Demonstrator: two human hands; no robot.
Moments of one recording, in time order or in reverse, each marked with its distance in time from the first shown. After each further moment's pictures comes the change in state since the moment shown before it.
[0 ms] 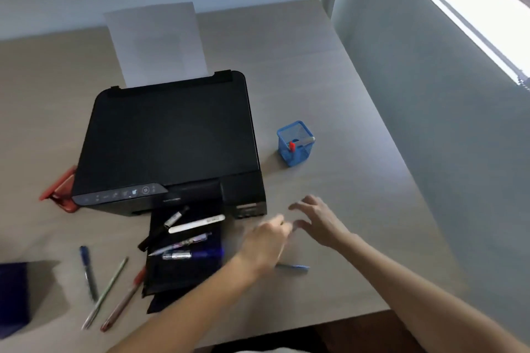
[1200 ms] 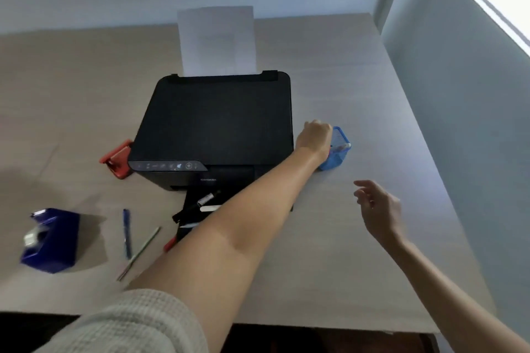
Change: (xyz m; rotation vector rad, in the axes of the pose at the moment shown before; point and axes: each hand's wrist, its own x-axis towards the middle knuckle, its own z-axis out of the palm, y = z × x) left_hand 0.142 0.013 -0.108 -0.089 0.172 -0.246; right_hand -0.018 0.004 -0.058 0.215 0.556 0.213
